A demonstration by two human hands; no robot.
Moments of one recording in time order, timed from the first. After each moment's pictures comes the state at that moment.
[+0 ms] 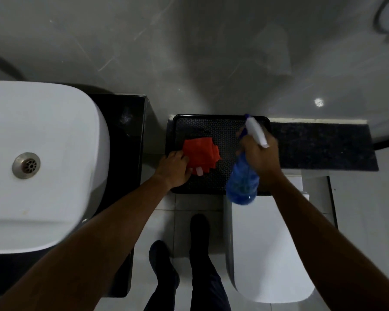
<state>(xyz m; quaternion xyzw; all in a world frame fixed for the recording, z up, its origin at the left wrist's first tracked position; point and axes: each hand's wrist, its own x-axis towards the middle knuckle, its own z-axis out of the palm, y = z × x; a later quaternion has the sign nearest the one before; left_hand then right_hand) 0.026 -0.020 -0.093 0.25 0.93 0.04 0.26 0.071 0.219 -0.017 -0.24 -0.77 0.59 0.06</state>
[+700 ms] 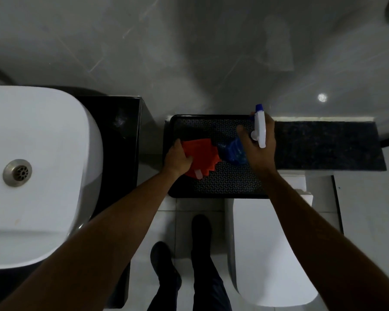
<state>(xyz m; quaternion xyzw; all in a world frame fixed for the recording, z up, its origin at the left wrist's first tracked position) -0.005 0.013 -0.107 -0.05 0.89 0.35 0.29 0.046 0.232 -0.053 -0.18 -0.80 0.56 0.14</state>
